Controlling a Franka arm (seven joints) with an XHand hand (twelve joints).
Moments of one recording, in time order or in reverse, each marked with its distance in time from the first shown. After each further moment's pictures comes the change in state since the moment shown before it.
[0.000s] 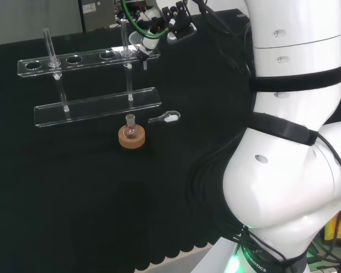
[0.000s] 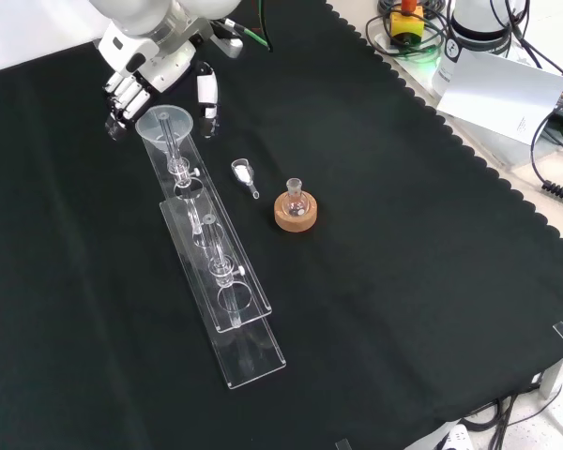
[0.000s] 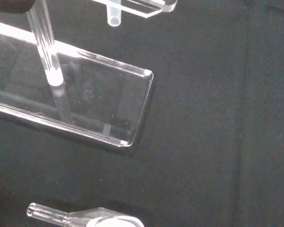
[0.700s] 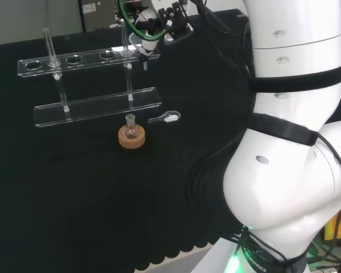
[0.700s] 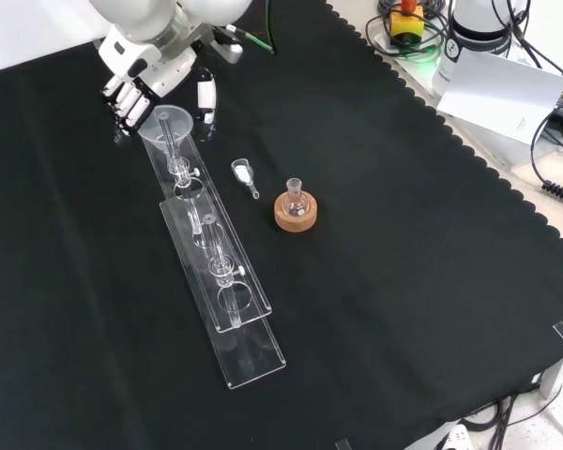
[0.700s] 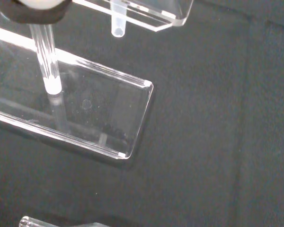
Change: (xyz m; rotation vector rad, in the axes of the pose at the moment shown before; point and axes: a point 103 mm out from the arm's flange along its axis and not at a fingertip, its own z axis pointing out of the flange) arm 0.007 0.007 -0.003 -0.031 -0.039 0.000
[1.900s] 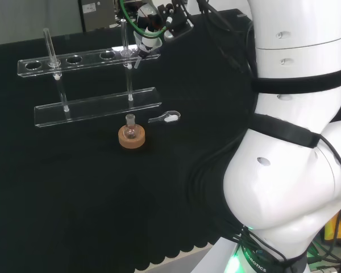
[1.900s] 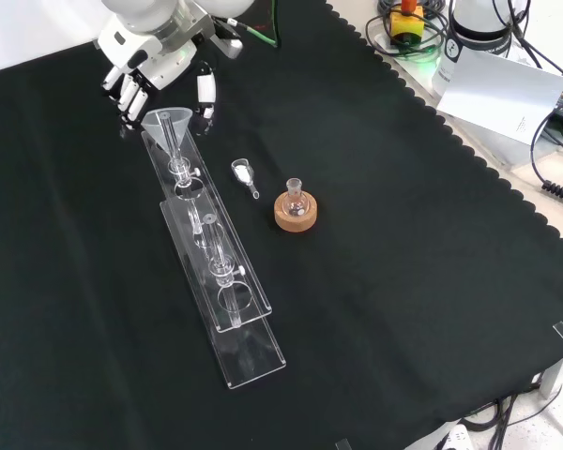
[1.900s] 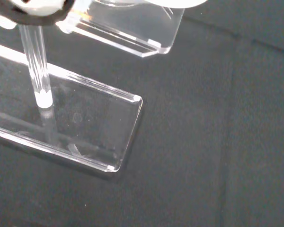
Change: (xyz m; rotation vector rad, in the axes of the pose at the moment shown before) arm -0.004 -0.005 -0.010 -0.032 -0.022 0.014
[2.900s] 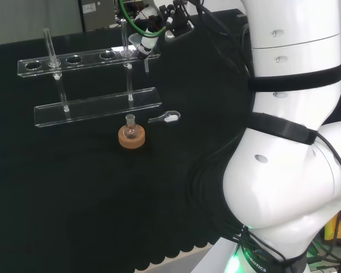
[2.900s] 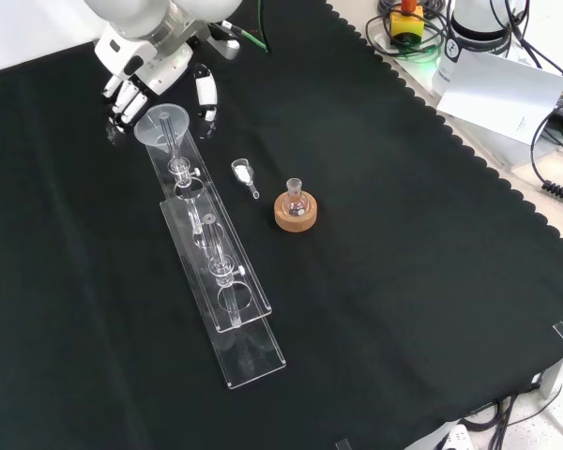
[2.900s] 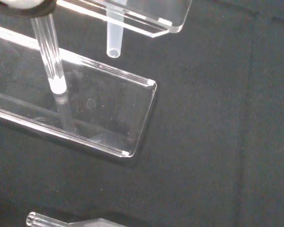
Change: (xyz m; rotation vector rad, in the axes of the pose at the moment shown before) arm 0.001 0.005 0.007 0.051 0.043 -0.035
